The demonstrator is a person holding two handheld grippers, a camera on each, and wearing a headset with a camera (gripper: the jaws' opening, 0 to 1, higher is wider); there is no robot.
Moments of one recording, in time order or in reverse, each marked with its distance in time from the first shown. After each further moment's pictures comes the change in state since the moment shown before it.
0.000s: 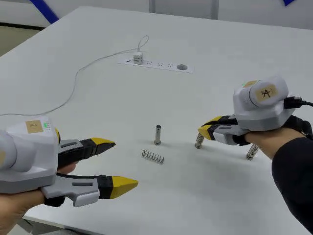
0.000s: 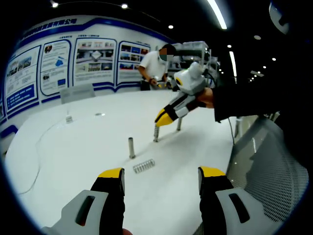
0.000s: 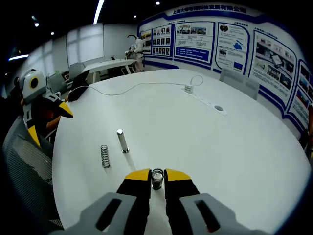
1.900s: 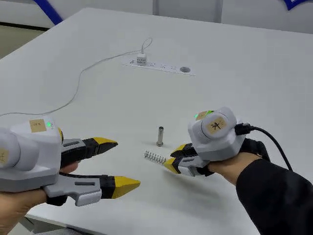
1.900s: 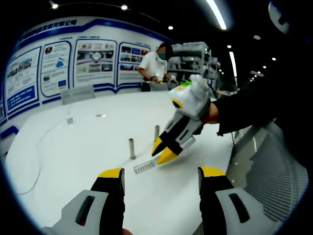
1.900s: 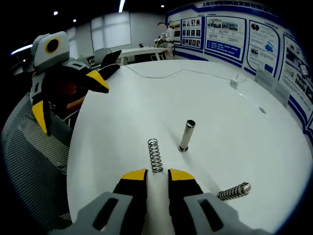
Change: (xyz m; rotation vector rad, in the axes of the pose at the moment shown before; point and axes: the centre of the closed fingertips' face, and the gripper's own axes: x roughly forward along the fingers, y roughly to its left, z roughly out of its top) left arm -0.002 0.000 0.002 0.005 -0.008 0.006; right arm 0.046 0.101 -0.018 -0.125 0.084 0.220
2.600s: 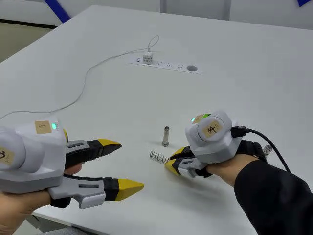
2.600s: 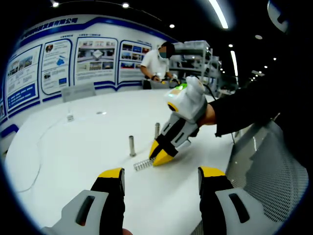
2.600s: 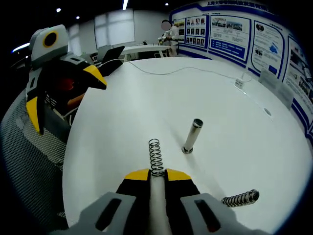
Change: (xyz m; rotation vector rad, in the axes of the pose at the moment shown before) left arm 0.000 0.000 -0.003 -0.009 0.017 0.003; right arm 0.009 0.003 -0.002 -0.027 0.014 0.017
